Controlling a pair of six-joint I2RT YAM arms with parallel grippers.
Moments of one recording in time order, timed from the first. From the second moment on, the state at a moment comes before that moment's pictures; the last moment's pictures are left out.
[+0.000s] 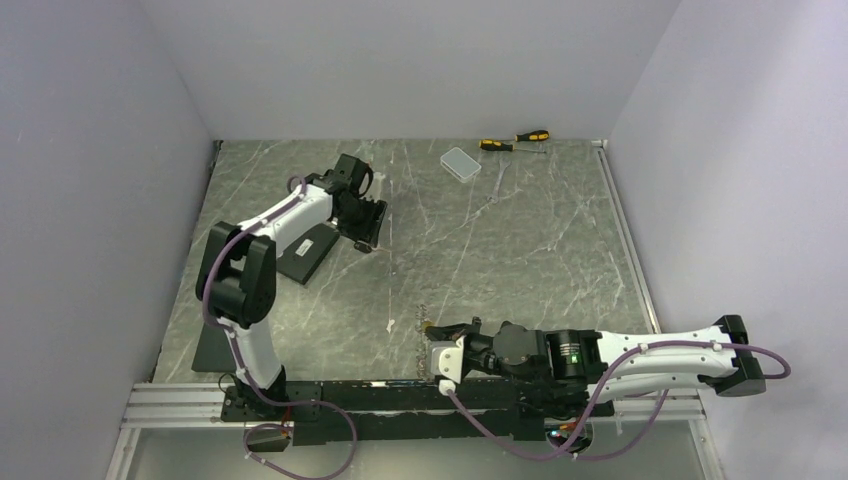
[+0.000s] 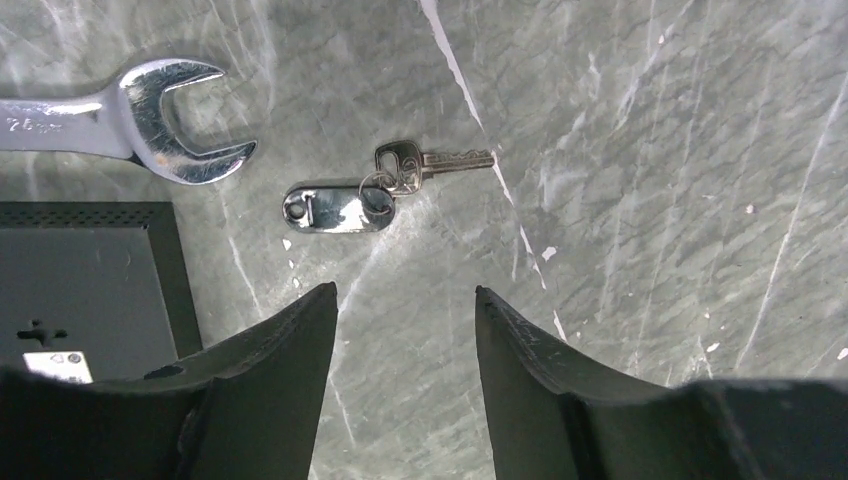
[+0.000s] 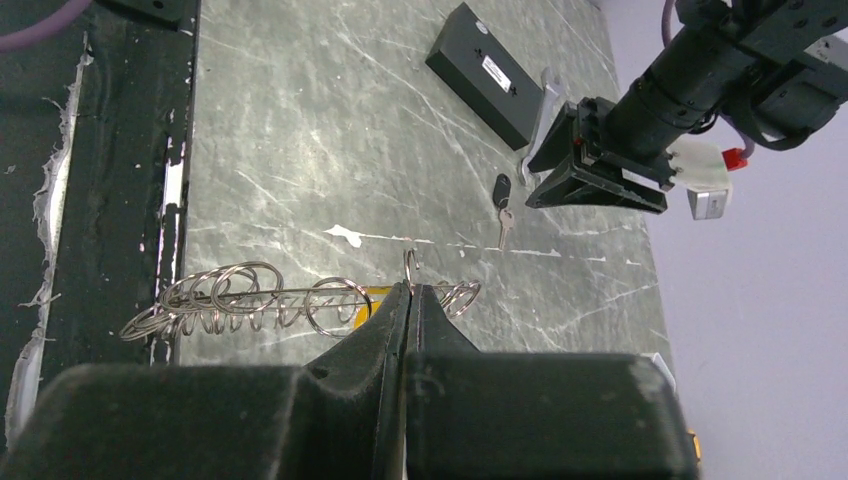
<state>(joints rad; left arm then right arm) -0.40 1.82 1.40 -0.68 0.15 -0.04 1.55 0.75 0.59 -0.13 0.31 -0.61</state>
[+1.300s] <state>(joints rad) -0.43 2.00 1.42 -0.55 0.08 -0.01 1.58 0.76 0.60 -0.11 0.33 -0.61</state>
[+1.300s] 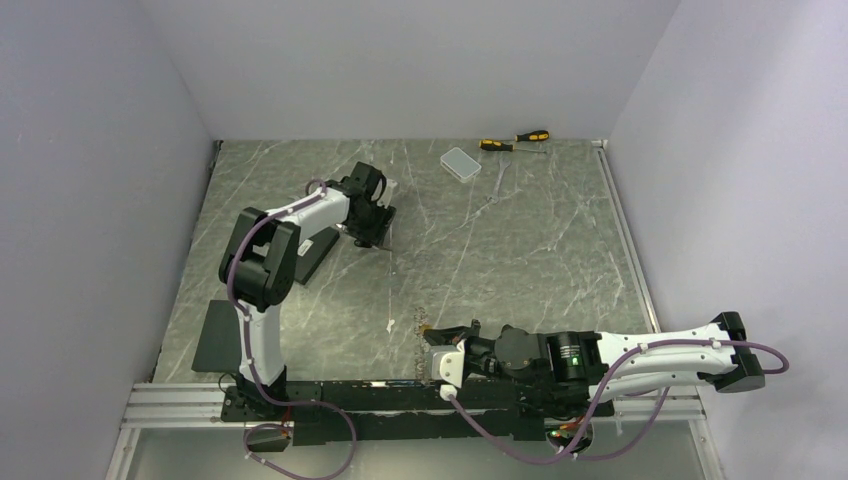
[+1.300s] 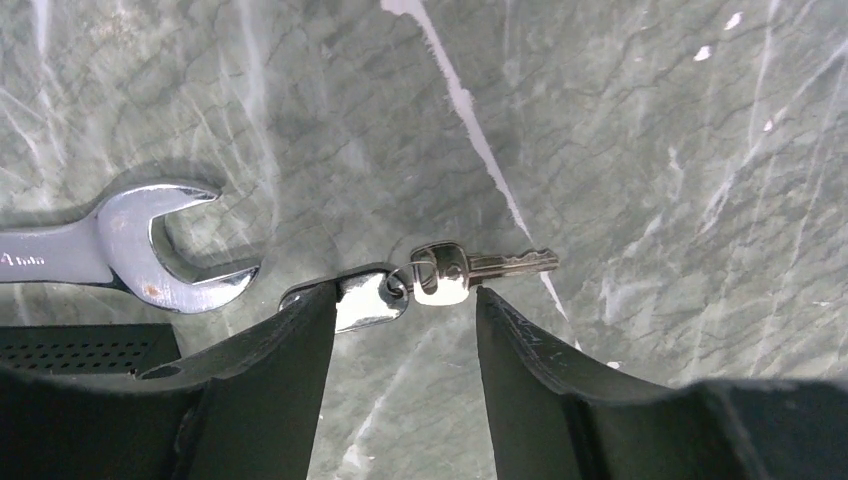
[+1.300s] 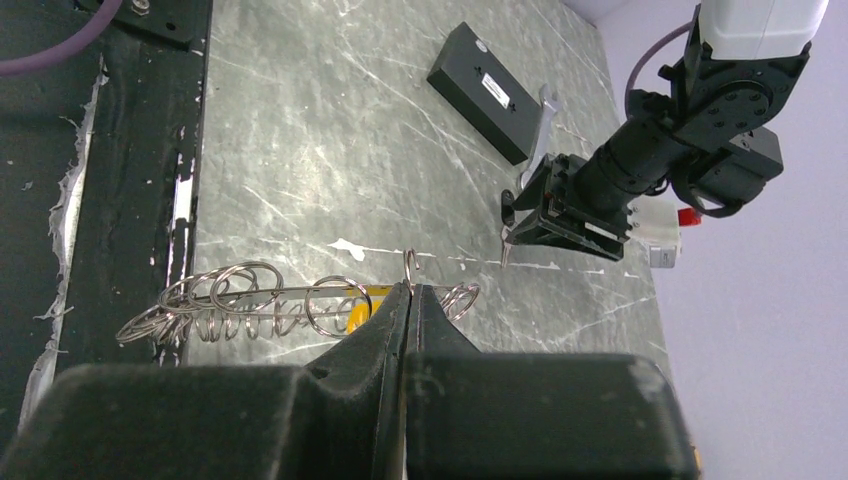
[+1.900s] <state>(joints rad) -0.45 1.95 1.43 -0.61 0.11 0.38 1.61 0.74 0.61 -0.13 0.34 -0.61</state>
